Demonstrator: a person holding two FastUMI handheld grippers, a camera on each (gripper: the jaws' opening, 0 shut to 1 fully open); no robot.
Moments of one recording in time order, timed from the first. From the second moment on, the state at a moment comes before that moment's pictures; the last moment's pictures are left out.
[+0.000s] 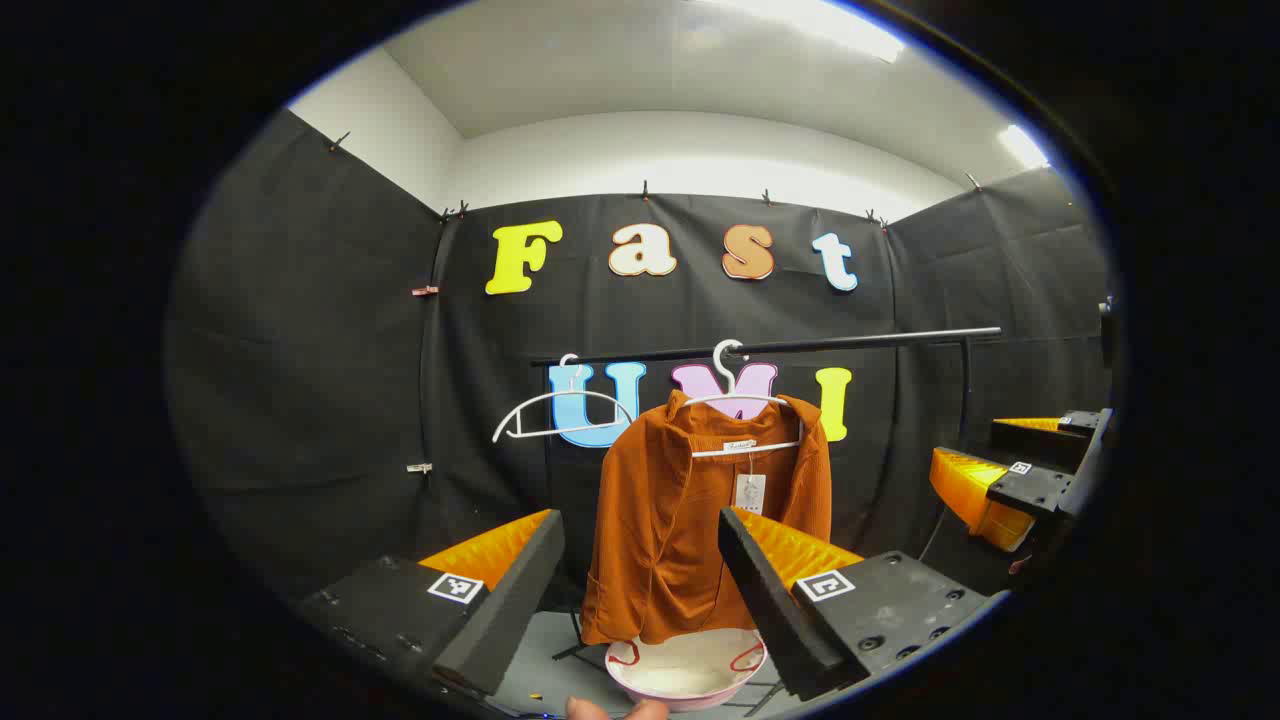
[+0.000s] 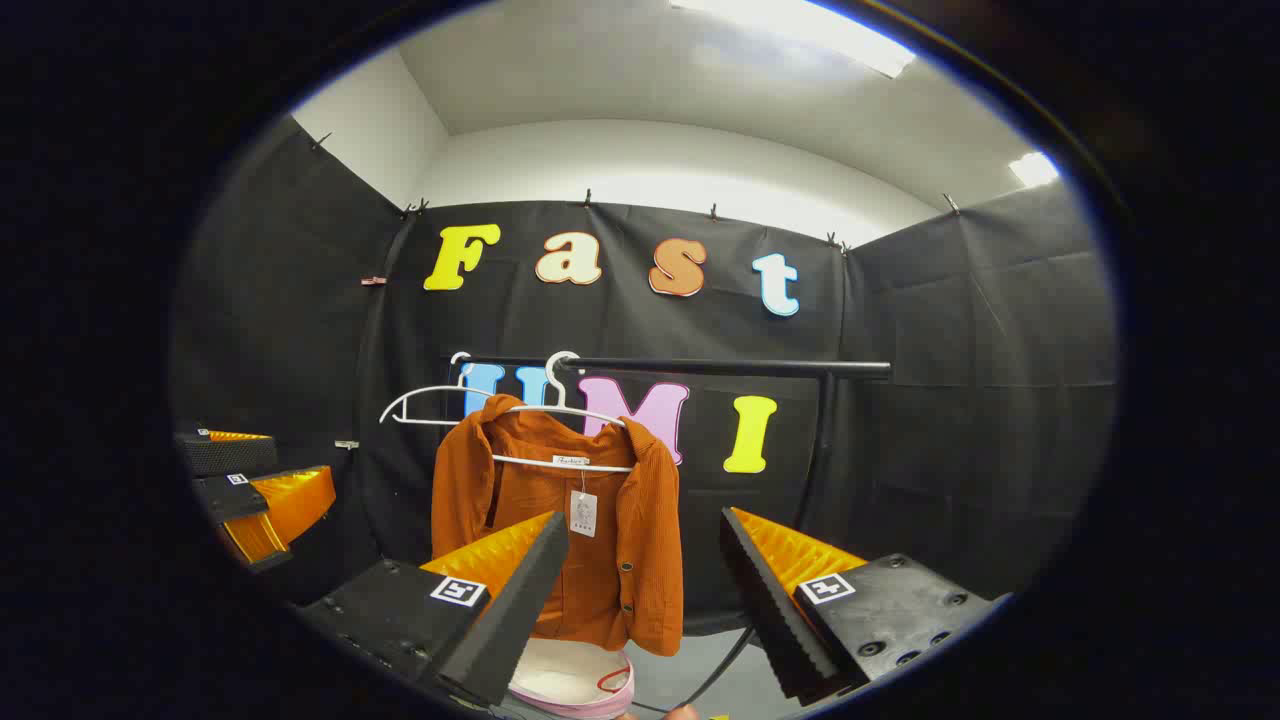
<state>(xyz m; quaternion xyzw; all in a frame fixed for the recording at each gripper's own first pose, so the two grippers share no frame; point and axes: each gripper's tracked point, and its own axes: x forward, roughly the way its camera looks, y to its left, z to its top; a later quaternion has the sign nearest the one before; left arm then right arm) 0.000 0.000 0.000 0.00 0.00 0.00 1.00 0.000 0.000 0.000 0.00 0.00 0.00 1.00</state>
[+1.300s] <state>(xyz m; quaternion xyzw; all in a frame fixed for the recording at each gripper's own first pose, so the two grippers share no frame) 0.043 -0.002 -0.008 0.00 0.01 -0.03 1.00 0.024 0.008 -0.008 0.00 0.01 -0.01 1.00</state>
